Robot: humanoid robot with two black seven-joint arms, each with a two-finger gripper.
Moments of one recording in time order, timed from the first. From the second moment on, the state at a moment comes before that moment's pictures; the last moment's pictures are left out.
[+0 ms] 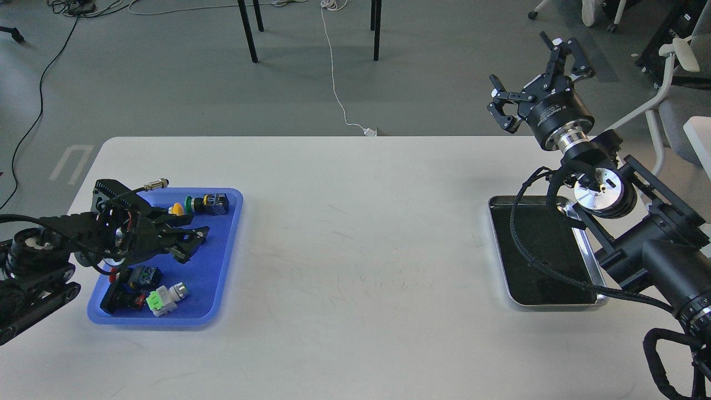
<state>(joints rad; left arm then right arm) -0.66 0.73 -0.34 -1.03 2.02 -0.08 -0.30 0.71 -0.28 0.96 0.88 -0.05 0.21 0.21</state>
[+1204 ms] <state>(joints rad) -0.62 0.69 -0.34 -0.98 1.95 -0.07 -0.29 0.73 -0.30 0.91 0.88 -0.06 0.22 0.20</state>
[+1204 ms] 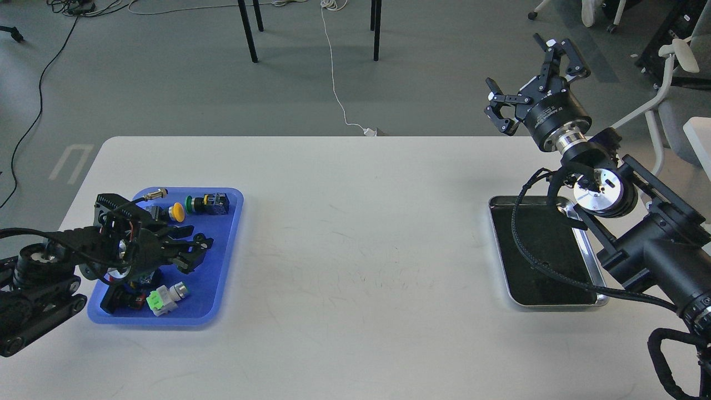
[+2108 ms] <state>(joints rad) -0.63 0.71 -0.34 -0.99 1.89 -0.06 -0.31 0.73 -0.31 0.90 0.89 -0.06 0.22 0.20</state>
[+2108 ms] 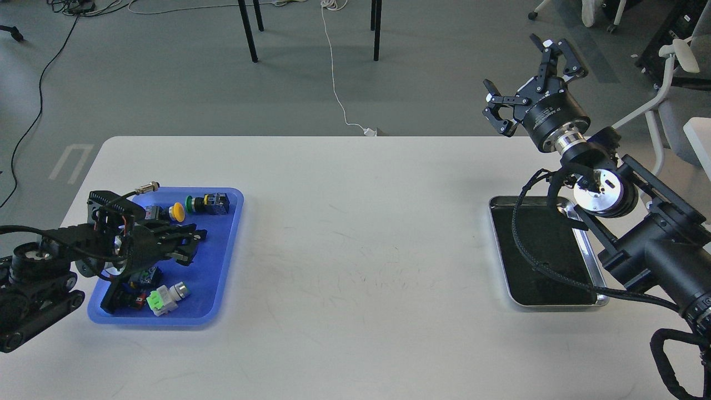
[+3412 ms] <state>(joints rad) -0.96 0.09 -0.19 -0.91 1.90 -0.24 -0.23 0.34 -0.89 0.87 1.30 -0.13 0.22 0.20</state>
